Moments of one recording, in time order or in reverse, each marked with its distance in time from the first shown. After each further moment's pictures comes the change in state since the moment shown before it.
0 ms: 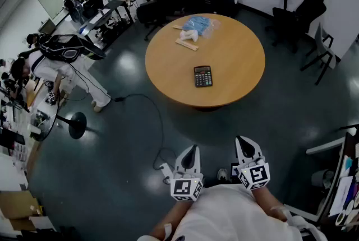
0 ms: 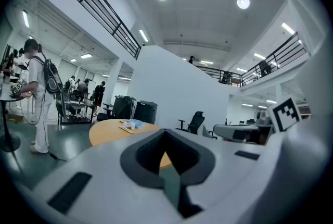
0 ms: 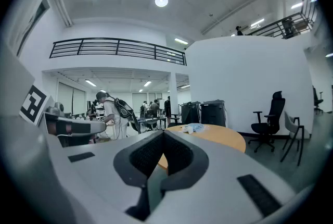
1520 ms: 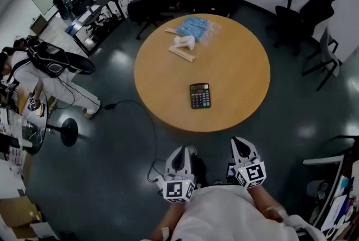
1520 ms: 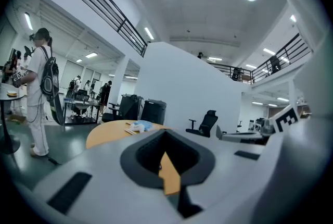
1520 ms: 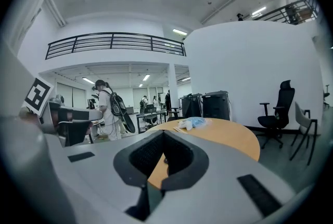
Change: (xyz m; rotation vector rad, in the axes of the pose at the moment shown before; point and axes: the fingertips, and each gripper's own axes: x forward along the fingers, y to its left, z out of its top) left arm 0.160 0.095 0.000 -0.003 0.018 0.094; right arm 0.170 -0.088 -0.037 0.036 0.076 0.044
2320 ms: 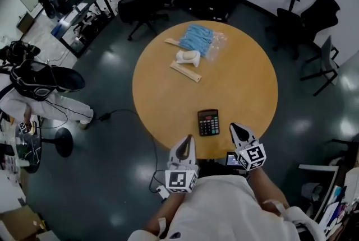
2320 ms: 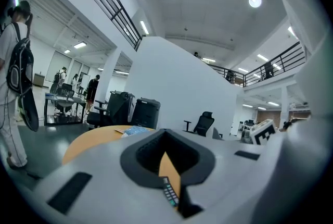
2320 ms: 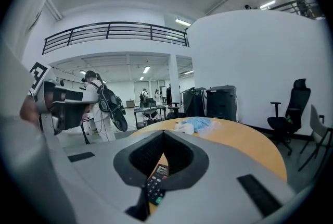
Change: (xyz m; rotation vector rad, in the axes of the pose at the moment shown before) left arm 0.207 0.089 0.062 -0.007 0.016 -0.149; right arm 0.231 -0.081 0.030 -0.029 0.073 0.019
